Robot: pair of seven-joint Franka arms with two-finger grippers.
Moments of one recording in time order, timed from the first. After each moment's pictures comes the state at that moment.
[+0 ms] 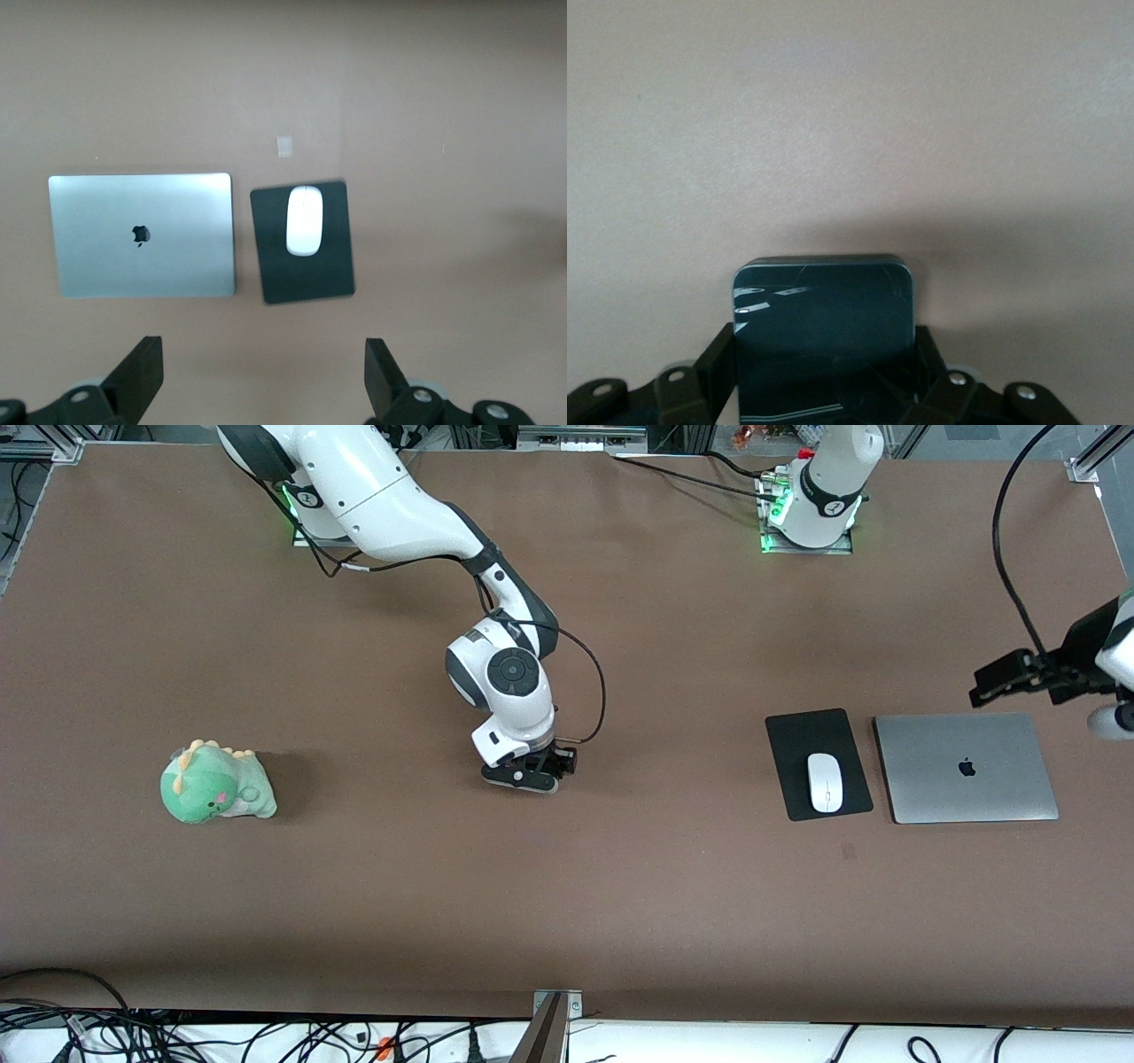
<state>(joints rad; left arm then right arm) 0.01 0.15 0.00 -1.41 -0.01 1.51 0.04 0.67 0.89 0.02 -1.43 -0.10 2.43 0.94</state>
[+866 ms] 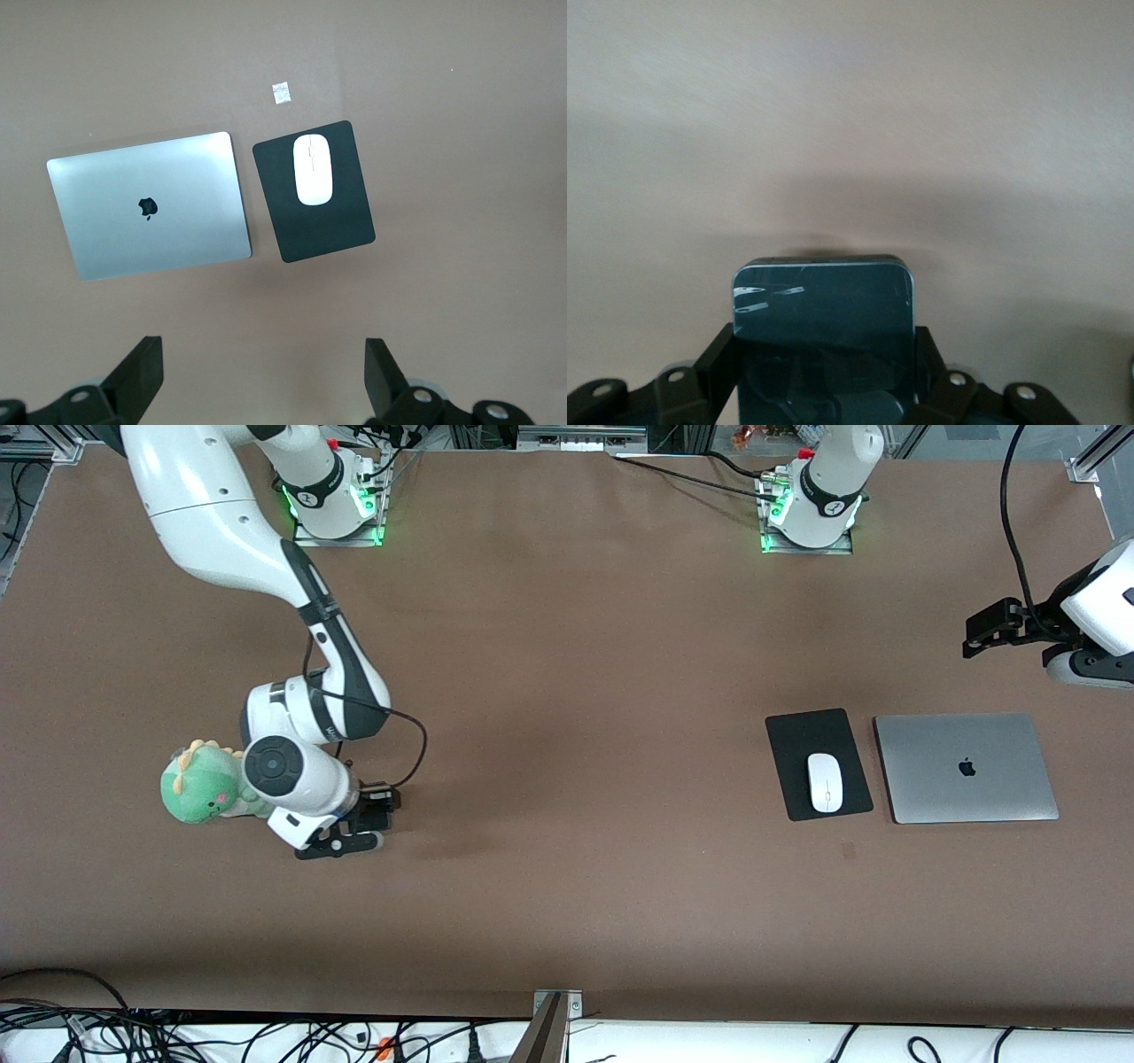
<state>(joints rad) 0.01 0.06 0.00 -1.55 0.02 1.51 0.11 0.24 0.74 0.00 -1.55 -0.04 2.23 0.09</state>
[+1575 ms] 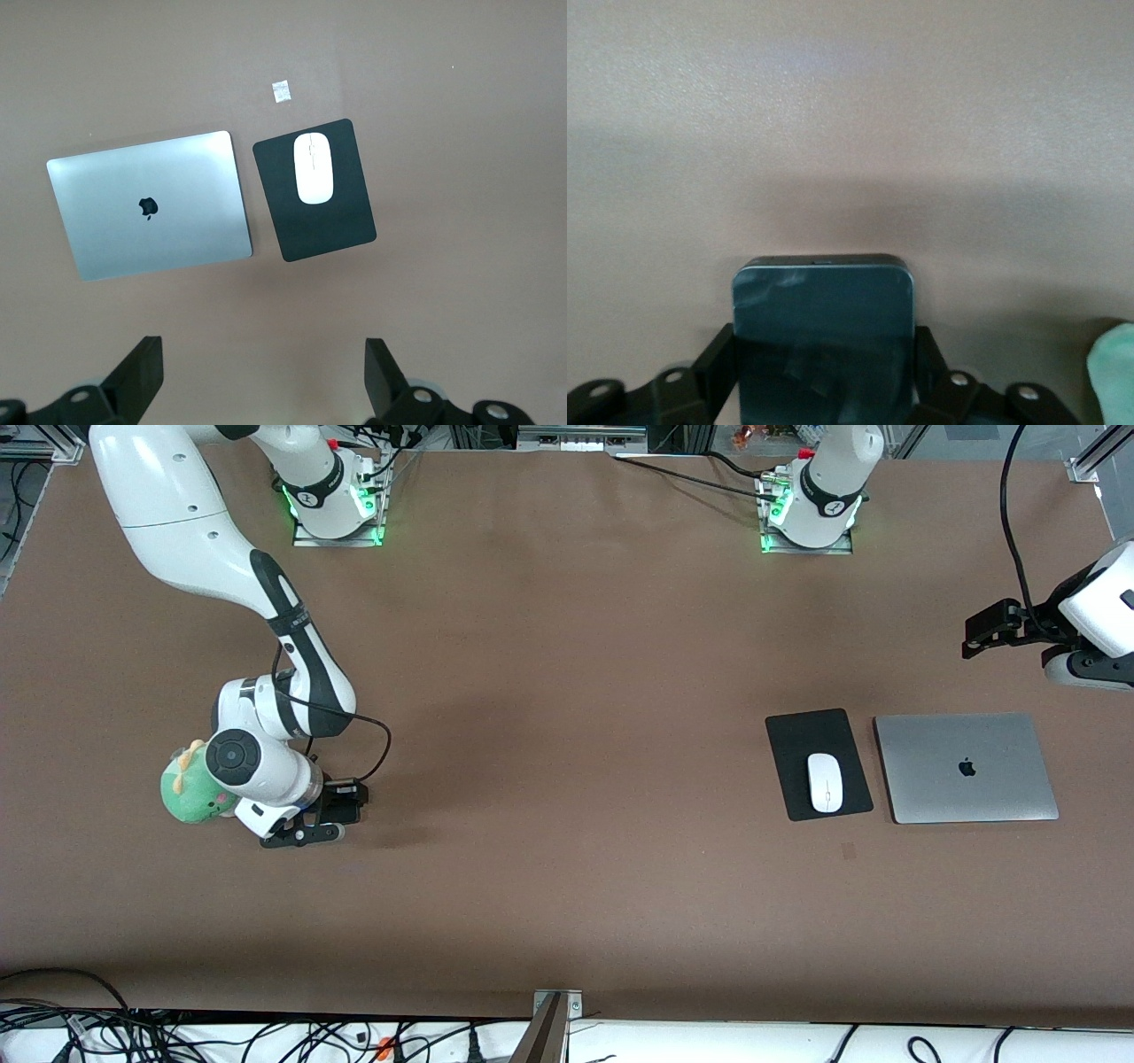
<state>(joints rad) 0.01 0.06 0.00 -1.55 0.02 1.51 0.11 0.16 0.71 0.00 -1.70 -0.03 2.38 0.05</state>
